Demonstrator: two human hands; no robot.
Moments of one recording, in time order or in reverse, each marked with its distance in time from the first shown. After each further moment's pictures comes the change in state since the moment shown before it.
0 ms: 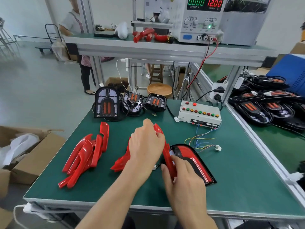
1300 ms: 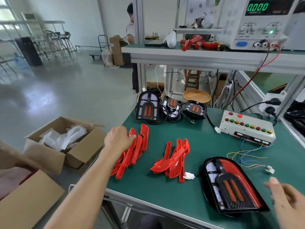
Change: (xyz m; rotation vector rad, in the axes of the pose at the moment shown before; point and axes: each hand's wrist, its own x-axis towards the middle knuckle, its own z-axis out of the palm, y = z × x) left_hand 0.068 -0.169 -0.102 0.394 -0.046 -0.322; right_hand 0.012 0.175 -0.019 0.400 -0.081 0.729
